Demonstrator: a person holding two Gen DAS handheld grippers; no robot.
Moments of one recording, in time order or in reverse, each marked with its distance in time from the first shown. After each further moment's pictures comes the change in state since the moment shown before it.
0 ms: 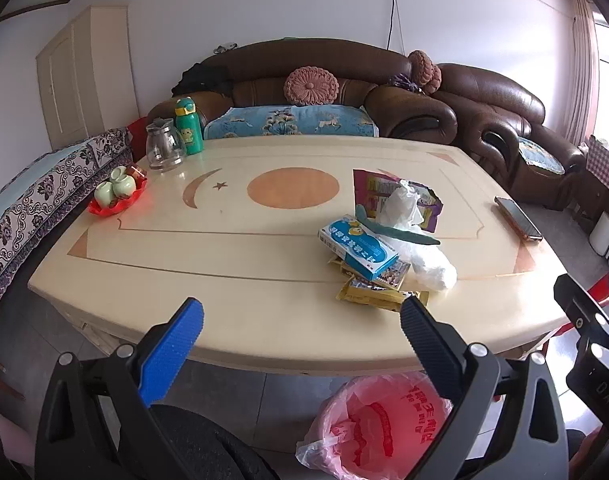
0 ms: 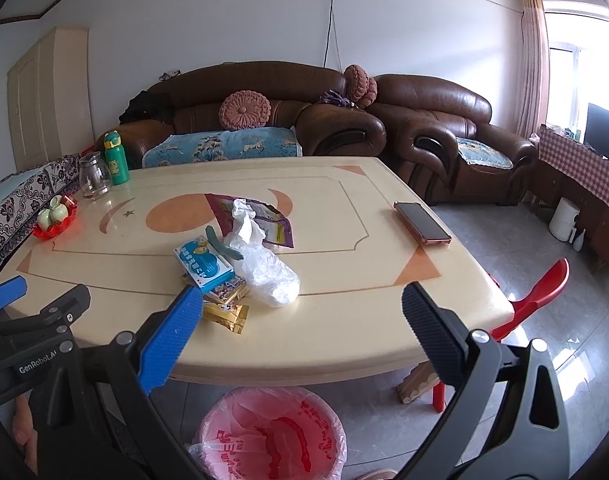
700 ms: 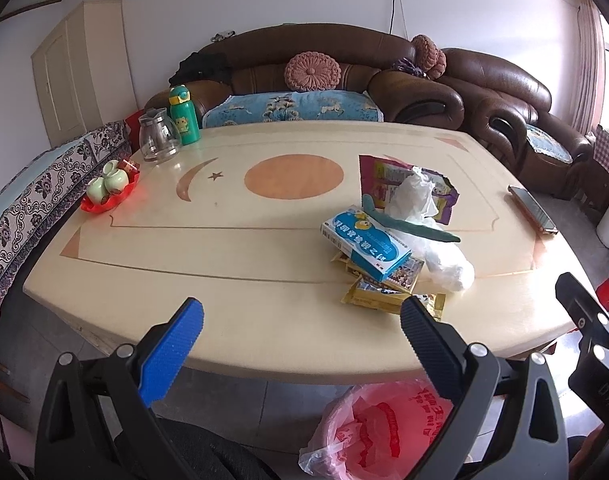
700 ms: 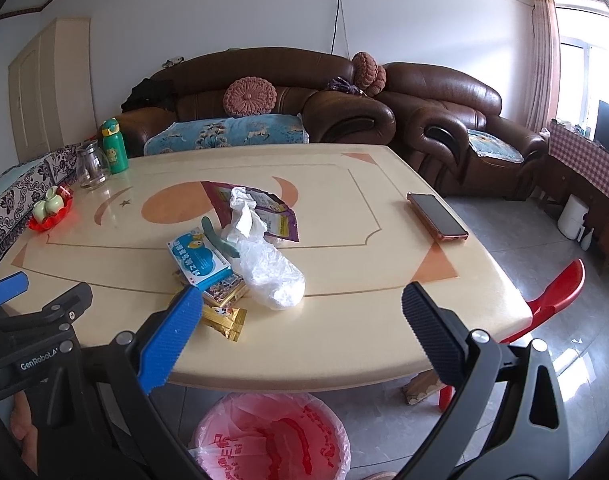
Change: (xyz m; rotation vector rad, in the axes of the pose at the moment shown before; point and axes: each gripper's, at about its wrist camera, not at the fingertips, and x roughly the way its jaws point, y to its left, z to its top) left arm 0.043 -0.007 0.009 0.018 0.053 0.024; right arm 0.041 -0.001 0.007 -0.012 0.047 0.024
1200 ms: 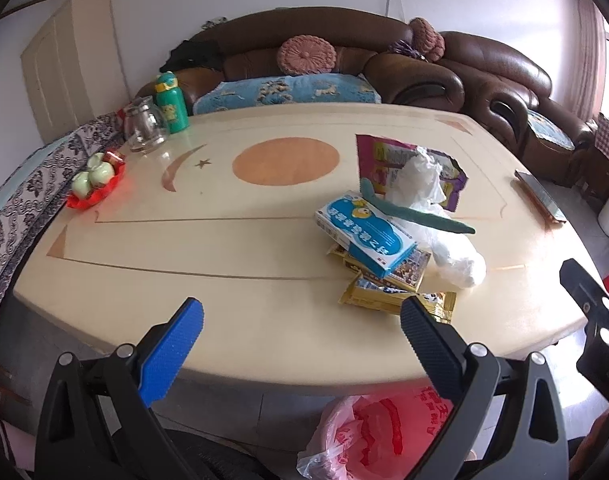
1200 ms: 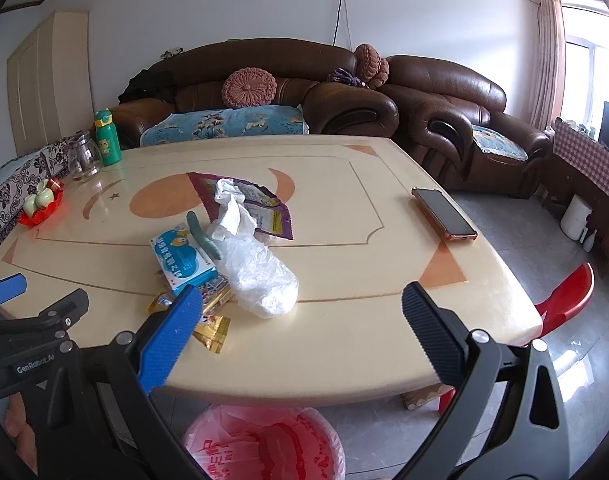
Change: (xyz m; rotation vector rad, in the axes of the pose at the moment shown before) left arm 0.038 -0.009 0.004 0.028 0.056 -0.023; right arm 0.041 -0.007 0.005 -0.018 0.029 0.007
